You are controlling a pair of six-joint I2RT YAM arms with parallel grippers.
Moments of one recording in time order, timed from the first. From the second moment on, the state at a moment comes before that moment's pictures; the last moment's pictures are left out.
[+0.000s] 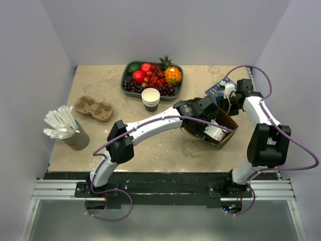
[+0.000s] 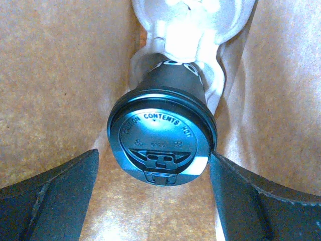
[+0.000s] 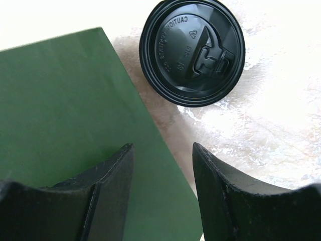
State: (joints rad) left arm -1.09 2.19 2.13 -0.85 -0.07 1.18; right arm -0.11 1.63 1.22 -0.73 -0.32 -0.28
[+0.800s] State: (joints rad) left arm -1.09 2.16 2.21 -0.99 0.06 1.22; right arm -0.11 1.63 1.21 -0.72 -0.35 -0.25
